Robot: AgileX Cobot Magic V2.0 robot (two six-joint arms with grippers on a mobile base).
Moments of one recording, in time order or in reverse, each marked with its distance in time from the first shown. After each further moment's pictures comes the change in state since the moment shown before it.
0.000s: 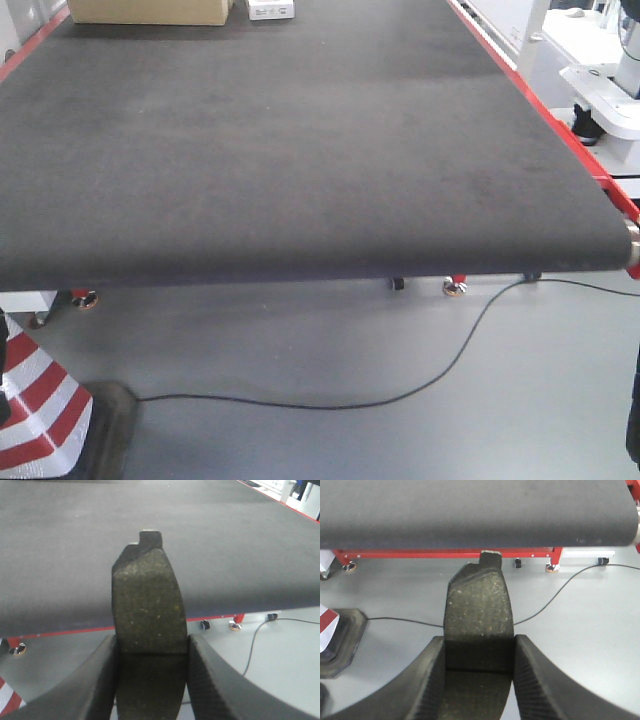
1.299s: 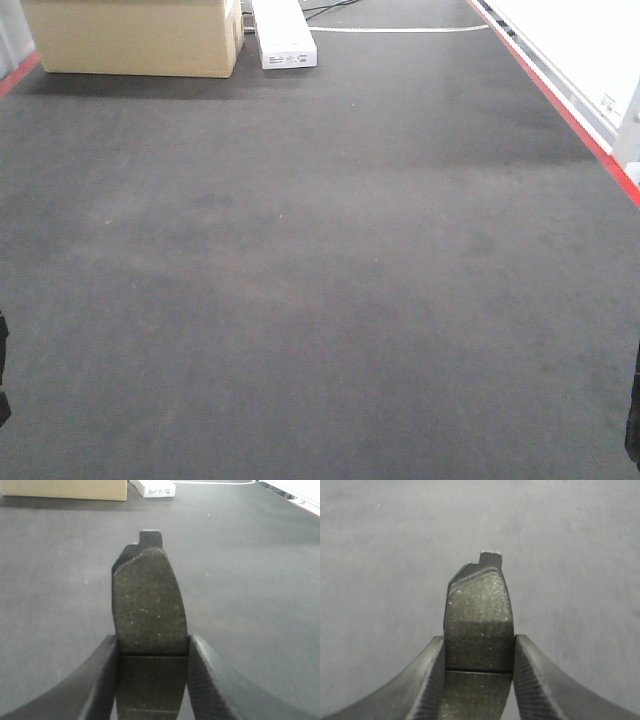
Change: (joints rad) left arm 0.000 0.000 0.000 0.000 0.000 0.000; right arm 0.000 0.000 0.000 0.000 0.000 0.000
